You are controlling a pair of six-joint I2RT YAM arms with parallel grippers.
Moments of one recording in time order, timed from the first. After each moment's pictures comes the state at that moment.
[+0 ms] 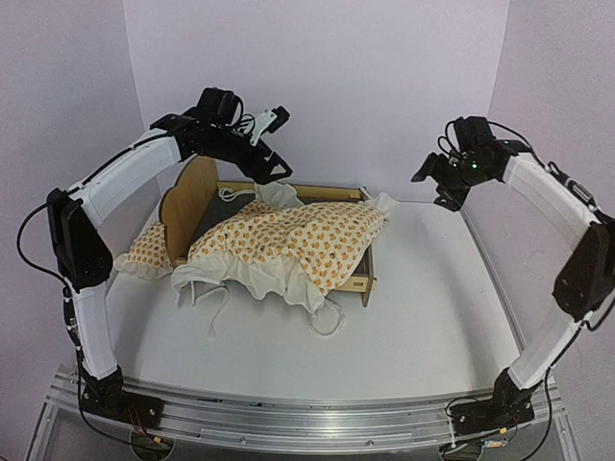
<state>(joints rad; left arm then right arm) -0.56 1.94 2.08 -0.72 0.37 0.32 0.26 1.64 1.67 -0.84 -0.14 0.81</state>
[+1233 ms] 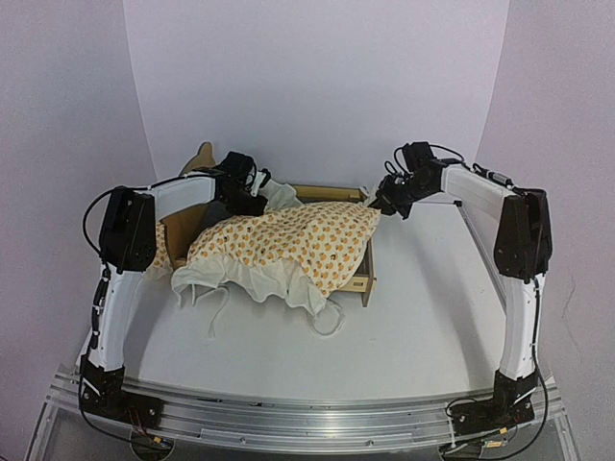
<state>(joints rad) -0.45 2.35 2.05 -0.55 0.10 0.00 0.31 2.16 1.93 -0.67 -0.46 0.82</state>
